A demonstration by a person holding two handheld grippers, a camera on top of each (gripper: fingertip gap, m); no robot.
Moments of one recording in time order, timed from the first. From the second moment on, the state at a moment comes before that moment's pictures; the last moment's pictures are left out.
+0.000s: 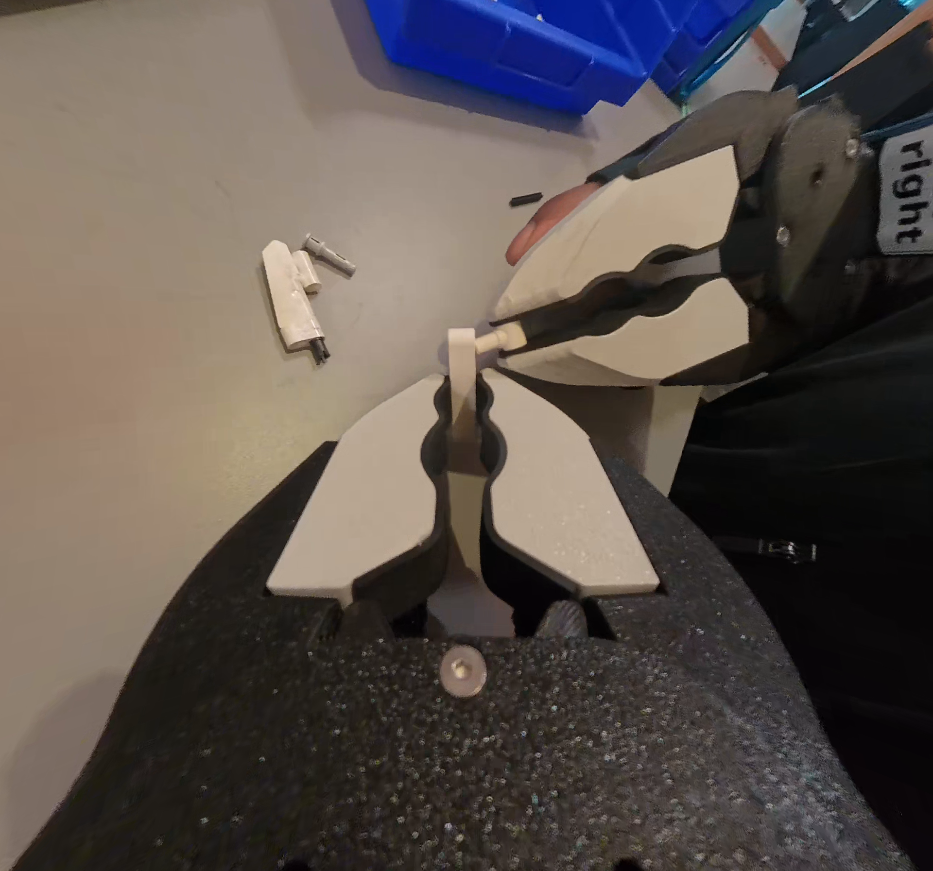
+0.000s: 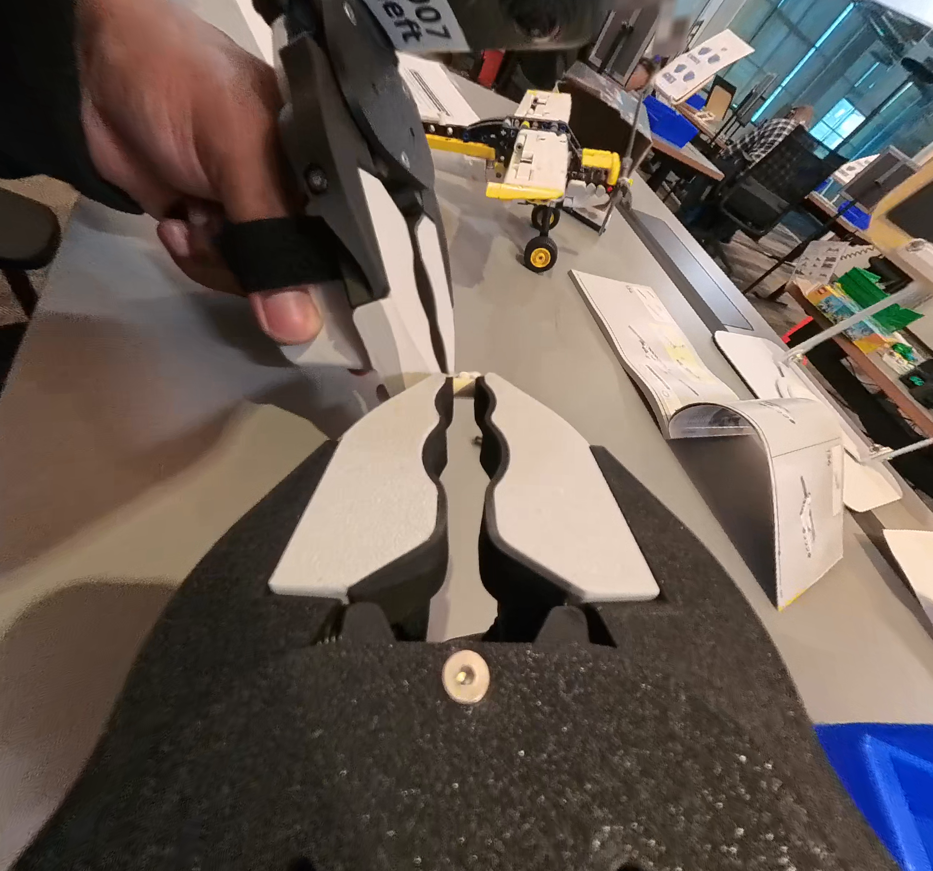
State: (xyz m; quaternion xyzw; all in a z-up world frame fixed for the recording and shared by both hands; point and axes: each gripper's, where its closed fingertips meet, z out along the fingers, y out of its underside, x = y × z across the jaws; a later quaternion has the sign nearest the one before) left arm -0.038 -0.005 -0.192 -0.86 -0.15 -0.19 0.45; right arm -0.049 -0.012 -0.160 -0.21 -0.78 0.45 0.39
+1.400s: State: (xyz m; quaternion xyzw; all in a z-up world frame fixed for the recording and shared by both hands) left arm -0.047 -0.007 -0.190 -0.87 -0.10 0.00 0.49; right arm -0.051 -0.014 -0.156 -0.25 -0.75 0.45 0.42
